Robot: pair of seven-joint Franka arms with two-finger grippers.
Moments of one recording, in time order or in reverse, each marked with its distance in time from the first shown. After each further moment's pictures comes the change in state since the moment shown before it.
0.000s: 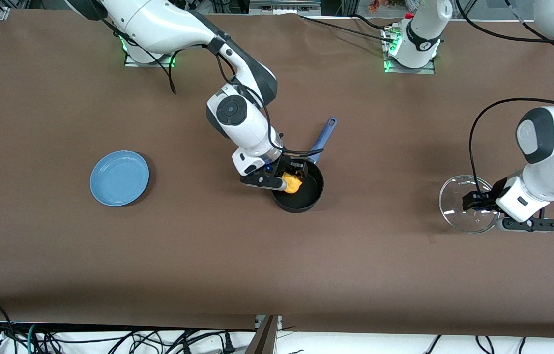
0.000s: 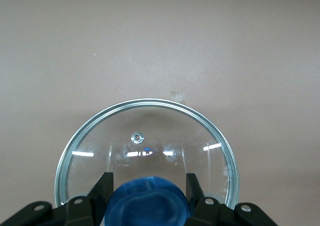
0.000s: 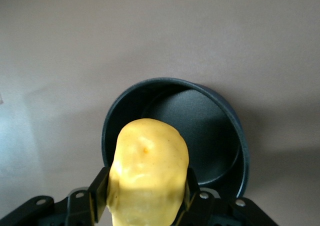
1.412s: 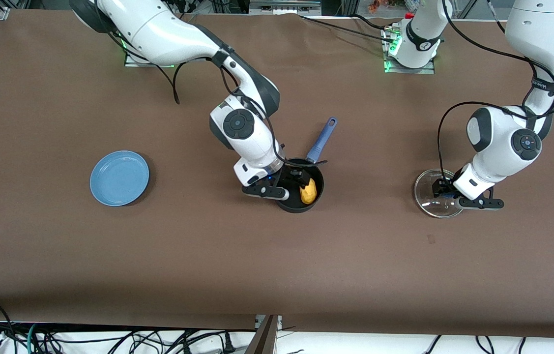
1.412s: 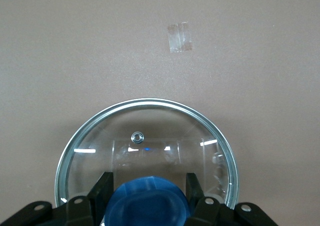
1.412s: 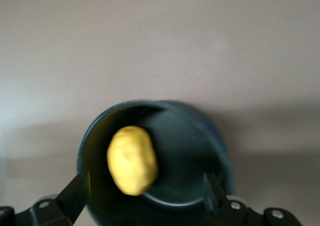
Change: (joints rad) left arm 0.002 -0.006 -0.016 -0.395 0.000 0.427 0.005; right arm -0.003 0.074 -0.023 0.165 -0.082 -0.179 -0.067
